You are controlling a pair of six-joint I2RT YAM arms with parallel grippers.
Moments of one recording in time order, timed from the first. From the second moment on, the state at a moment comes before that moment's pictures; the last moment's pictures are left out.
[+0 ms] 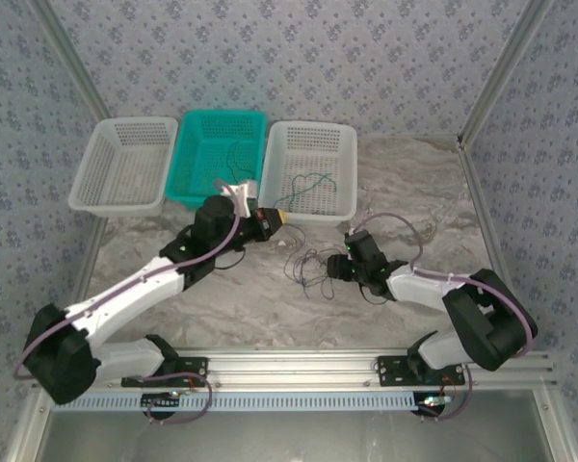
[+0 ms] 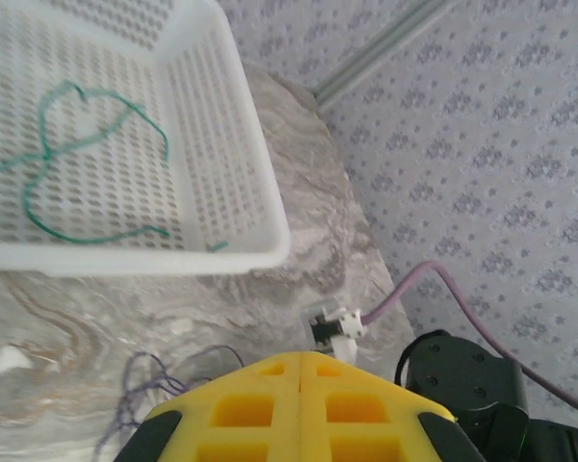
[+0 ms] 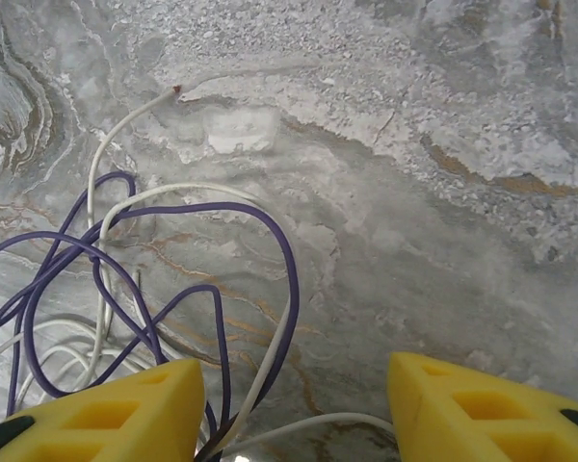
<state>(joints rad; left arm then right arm) -0.68 1.10 0.84 -0.03 0.15 -0.78 0.57 1.39 0.49 0.03 0.04 0.55</state>
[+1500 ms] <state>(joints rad) -0.39 0.72 0.65 -0.45 -0.07 -0.67 0.76 1.15 0.47 0.24 -0.03 0.03</state>
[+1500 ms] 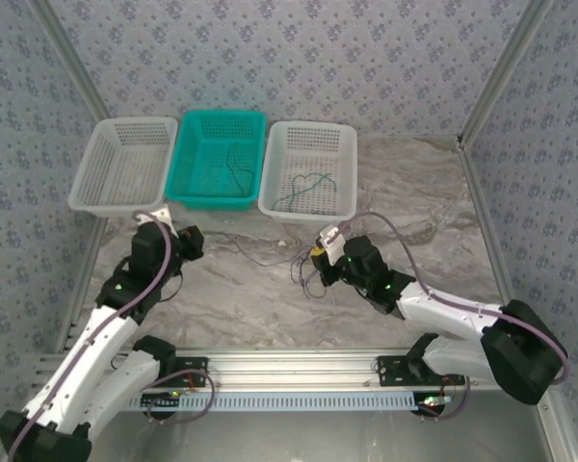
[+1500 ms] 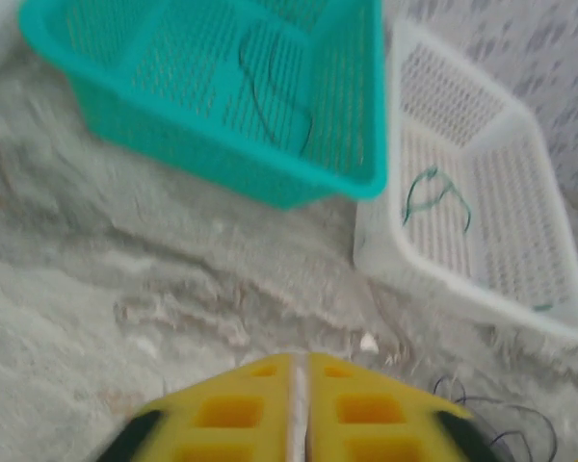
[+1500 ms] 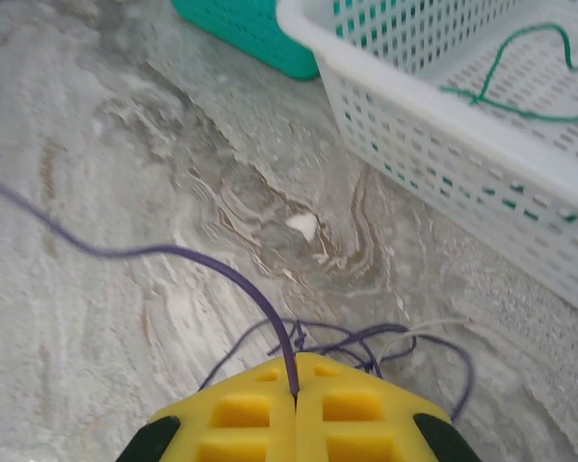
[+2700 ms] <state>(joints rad) -0.88 1.01 0.77 -0.11 0.13 0.23 0.80 1.00 0.59 0.17 -0.31 -0.02</state>
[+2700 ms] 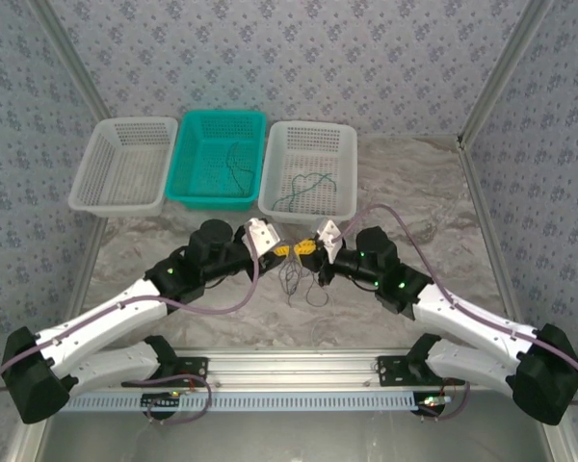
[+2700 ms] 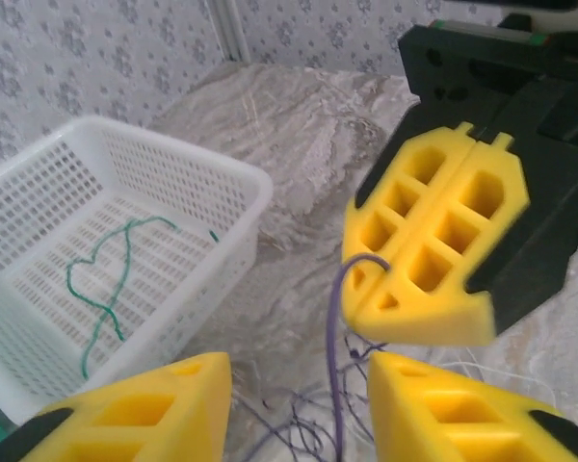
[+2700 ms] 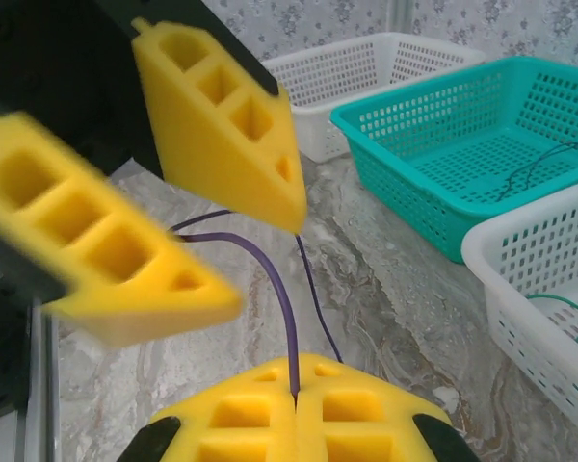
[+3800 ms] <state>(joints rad) -0.73 0.58 0.94 -0.21 -0.29 -0.15 0.76 1.34 0.38 0.35 0.30 0.14</state>
